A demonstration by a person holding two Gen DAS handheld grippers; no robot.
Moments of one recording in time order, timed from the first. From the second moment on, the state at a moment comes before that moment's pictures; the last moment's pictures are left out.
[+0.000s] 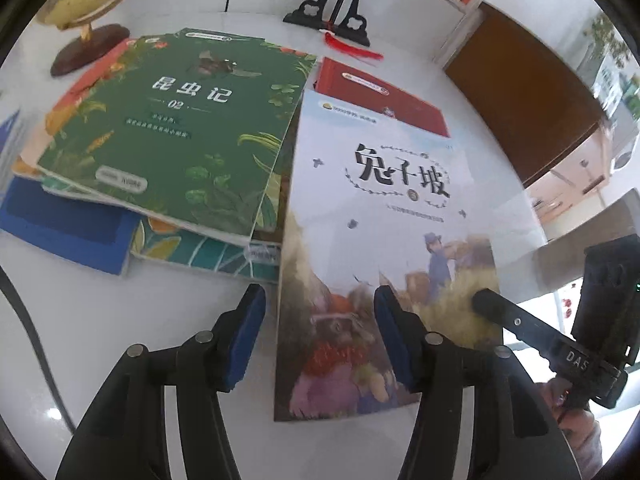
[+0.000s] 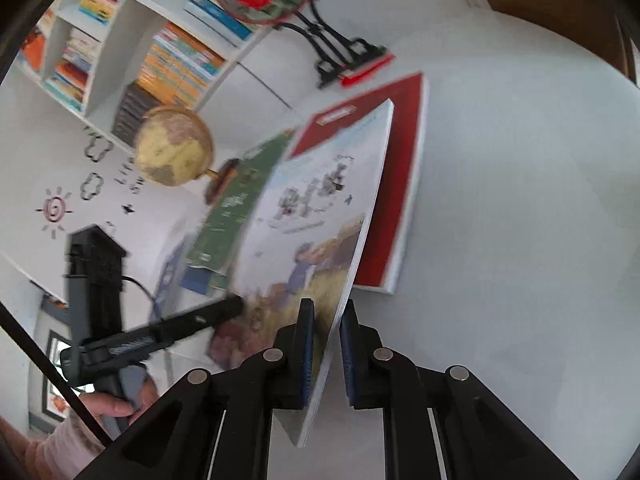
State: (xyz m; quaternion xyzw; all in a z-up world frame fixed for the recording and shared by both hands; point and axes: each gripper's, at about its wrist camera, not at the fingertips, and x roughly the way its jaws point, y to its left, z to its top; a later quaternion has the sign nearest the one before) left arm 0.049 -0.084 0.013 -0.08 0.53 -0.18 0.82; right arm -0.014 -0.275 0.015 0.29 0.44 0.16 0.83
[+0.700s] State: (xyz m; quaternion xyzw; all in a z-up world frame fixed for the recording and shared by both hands) left arm 0.031 -0.102 0.093 -0.02 0.47 -0.24 0.85; right arm -0.018 -0.275 0.062 0.25 0.41 0.14 0.87
